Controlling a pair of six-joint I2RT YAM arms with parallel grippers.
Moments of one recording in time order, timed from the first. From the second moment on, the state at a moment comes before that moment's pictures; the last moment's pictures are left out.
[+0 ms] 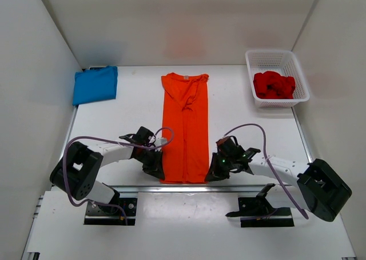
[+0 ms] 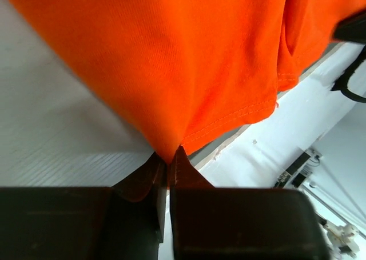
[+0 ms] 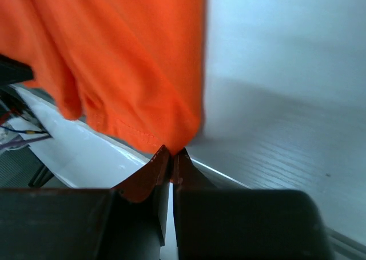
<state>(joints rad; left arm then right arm) -0.53 1.46 0.56 -0.41 0.62 -0.36 0.75 1.21 0.43 -0.28 -0.36 0.95</state>
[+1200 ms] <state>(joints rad) -0.32 1.96 1.45 -0.66 0.45 -0.20 0.37 1.87 1.38 -0.46 -0.41 0.43</state>
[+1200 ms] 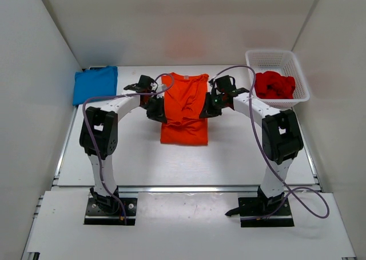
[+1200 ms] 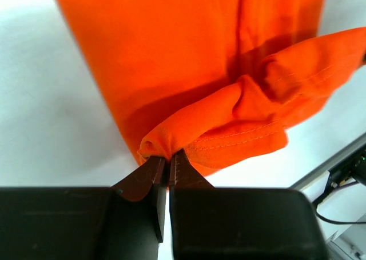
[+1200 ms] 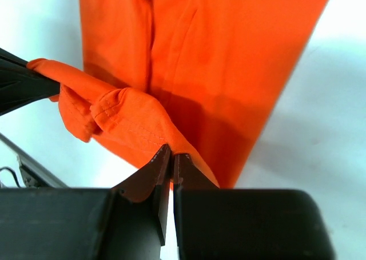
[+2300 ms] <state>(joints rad) -0.27 2.12 1.67 -0.67 0.41 -0.20 0.31 2.08 1.62 -0.51 -0.36 0.34</state>
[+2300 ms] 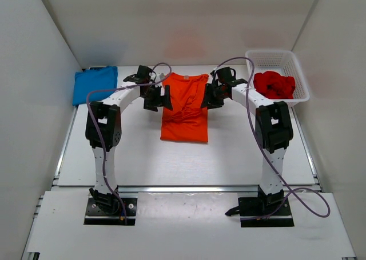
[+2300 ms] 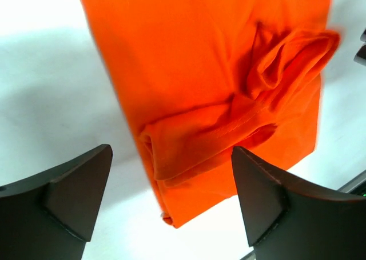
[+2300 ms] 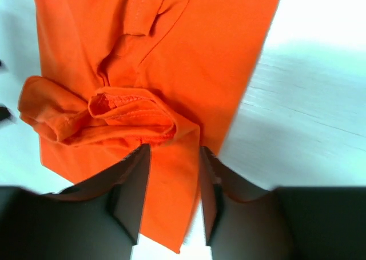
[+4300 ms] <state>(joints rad) -0.35 2.04 1.65 -0.60 0.35 0.28 0.30 2.01 1.53 -0.35 -0.35 0.26</state>
